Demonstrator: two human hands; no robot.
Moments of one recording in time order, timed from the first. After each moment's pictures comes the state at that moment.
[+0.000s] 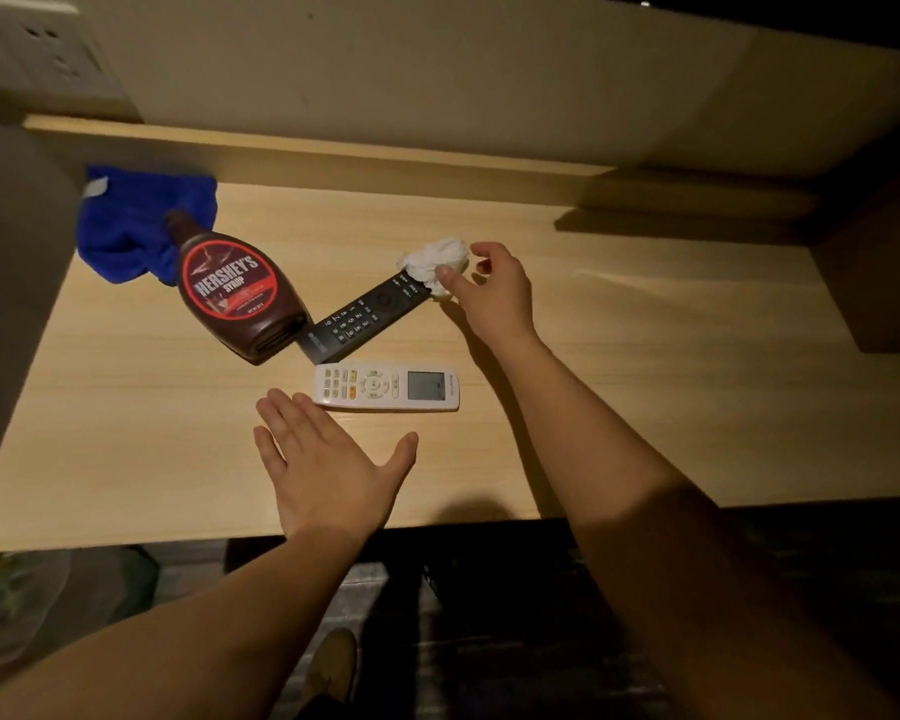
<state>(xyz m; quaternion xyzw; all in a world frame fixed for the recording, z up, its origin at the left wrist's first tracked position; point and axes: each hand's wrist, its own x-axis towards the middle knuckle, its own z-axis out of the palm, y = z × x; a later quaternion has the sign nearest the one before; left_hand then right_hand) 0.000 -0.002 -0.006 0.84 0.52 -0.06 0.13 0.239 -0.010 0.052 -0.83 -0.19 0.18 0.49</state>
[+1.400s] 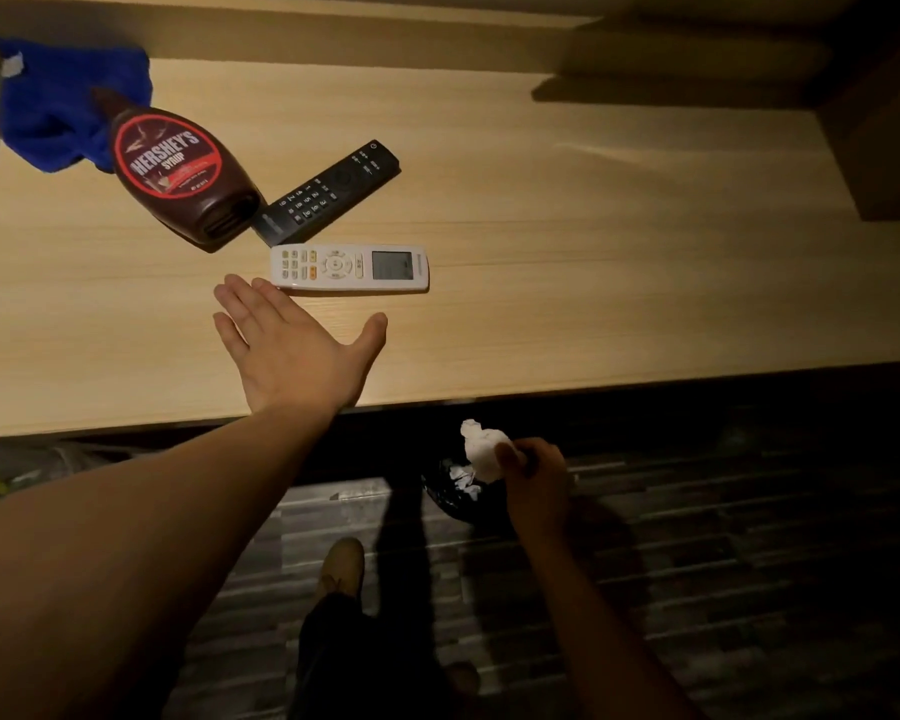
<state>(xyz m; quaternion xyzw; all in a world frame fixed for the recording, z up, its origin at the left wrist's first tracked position) 0.000 -0.008 -0.007 0.84 0.54 -0.04 0.10 0.055 -0.283 -0.115 -0.89 -0.04 0.16 0.43</state>
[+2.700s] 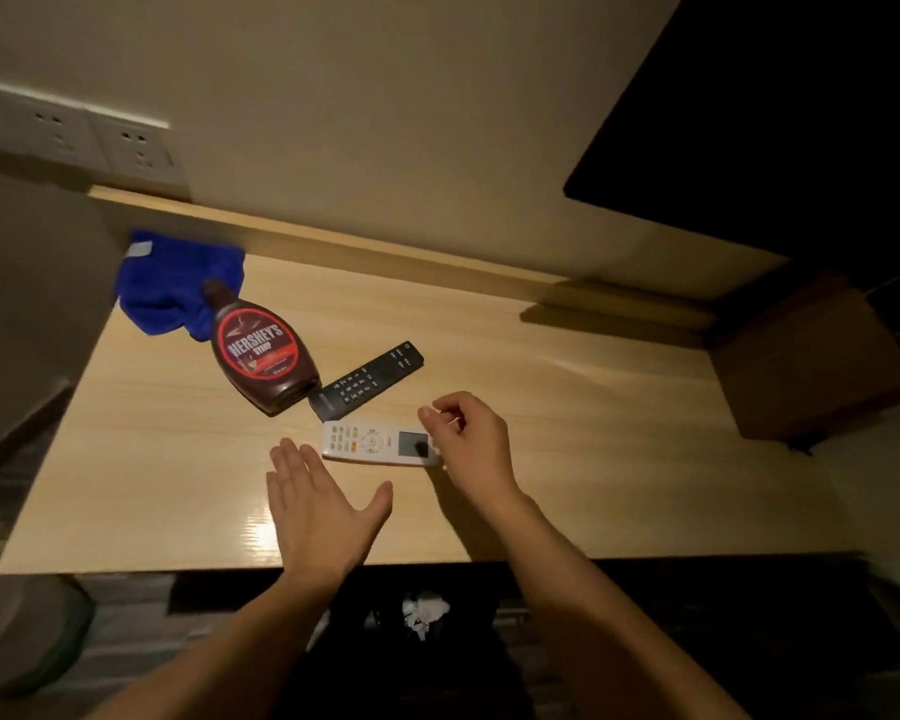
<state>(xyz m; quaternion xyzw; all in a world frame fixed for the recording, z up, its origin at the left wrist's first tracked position) -0.013 0.009 0.020 0.81 0.51 -0.01 0.27 0.145 -0.065 0.114 -0.86 -0.22 0.22 0.41</state>
